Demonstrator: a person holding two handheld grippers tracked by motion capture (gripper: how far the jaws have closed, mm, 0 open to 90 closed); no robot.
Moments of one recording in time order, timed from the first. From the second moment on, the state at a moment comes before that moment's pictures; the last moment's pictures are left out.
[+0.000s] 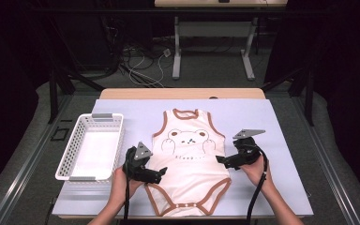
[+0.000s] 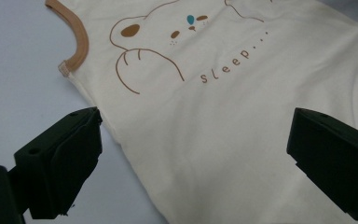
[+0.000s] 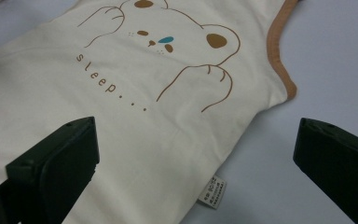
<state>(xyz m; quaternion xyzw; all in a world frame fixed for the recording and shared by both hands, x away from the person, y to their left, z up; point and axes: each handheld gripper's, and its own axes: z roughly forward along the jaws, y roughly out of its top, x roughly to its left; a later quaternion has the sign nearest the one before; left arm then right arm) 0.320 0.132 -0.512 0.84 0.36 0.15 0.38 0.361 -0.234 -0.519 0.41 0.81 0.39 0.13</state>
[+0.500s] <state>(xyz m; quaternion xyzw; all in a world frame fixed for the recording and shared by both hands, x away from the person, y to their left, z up) 0.368 0.130 -0.510 0.81 0.42 0.18 0.38 0.385 -0.226 -0.521 0.44 0.79 0.40 0.15</state>
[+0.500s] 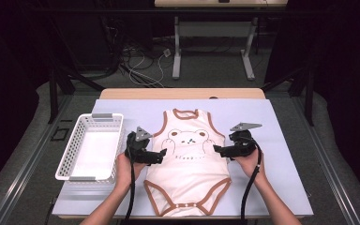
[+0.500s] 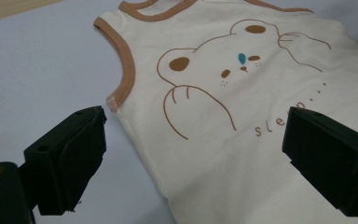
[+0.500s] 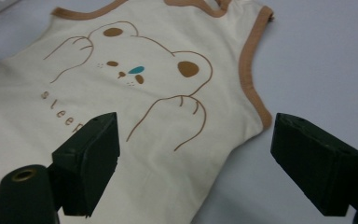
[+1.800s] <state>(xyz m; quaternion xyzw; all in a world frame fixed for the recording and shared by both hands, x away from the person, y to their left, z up) 0.457 0.124 -0.551 0.80 0.50 0.15 0.29 0.432 -0.220 -0.558 0.51 0.76 0.34 0.21</state>
